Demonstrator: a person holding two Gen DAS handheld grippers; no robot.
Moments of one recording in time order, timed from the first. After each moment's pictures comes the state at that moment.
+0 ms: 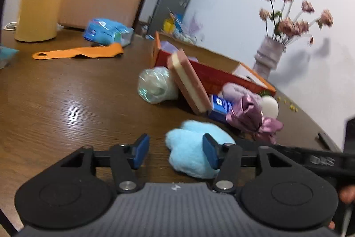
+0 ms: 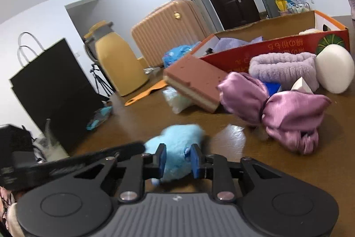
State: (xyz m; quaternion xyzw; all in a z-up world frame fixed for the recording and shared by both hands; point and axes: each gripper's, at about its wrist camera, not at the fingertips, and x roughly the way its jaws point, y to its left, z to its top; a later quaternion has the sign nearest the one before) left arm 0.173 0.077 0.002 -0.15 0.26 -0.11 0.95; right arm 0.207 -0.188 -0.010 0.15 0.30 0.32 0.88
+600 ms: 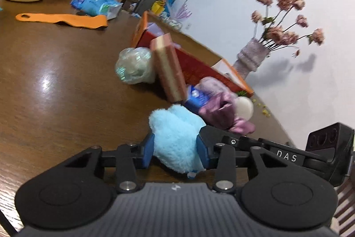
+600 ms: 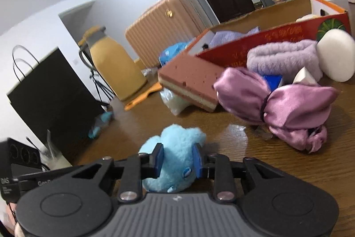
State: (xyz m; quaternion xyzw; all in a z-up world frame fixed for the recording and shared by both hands) left arm 0.188 0.081 0.004 -0.24 0.30 -0.19 0.90; right arm 0.229 -0.190 -0.016 0.19 0.32 0.32 0.87
